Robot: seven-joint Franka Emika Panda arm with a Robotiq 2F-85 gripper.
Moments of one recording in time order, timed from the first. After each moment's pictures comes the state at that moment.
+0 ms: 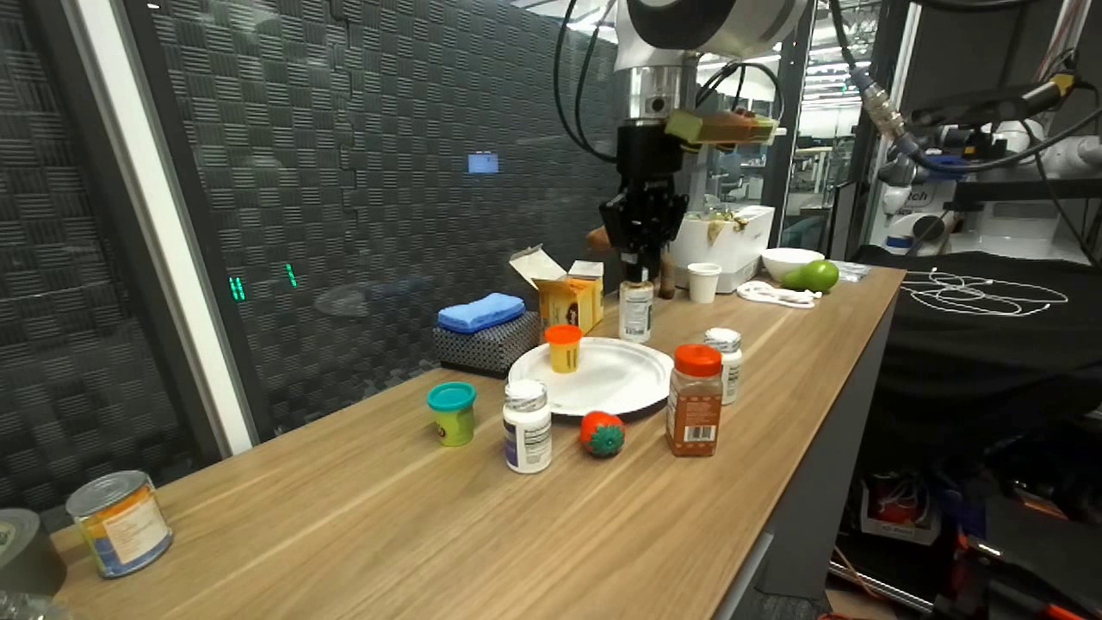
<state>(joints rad) -0.03 0.14 -0.03 -1.96 -0.01 2.12 0.06</state>
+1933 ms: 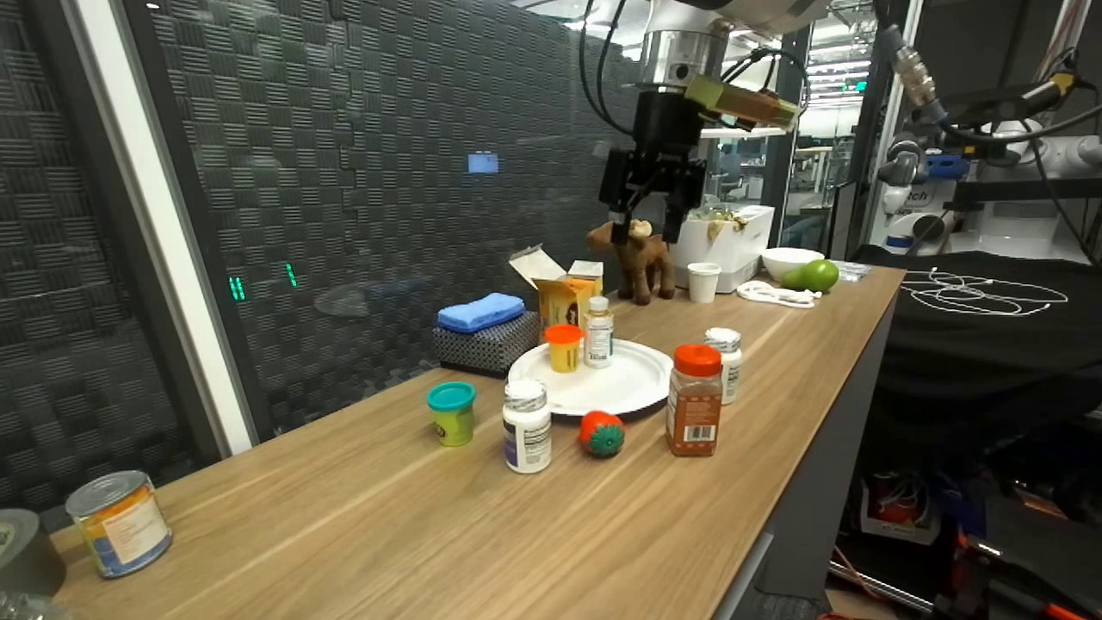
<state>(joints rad) -0.07 0.05 -0.03 -2.02 0.10 2.18 0.02</state>
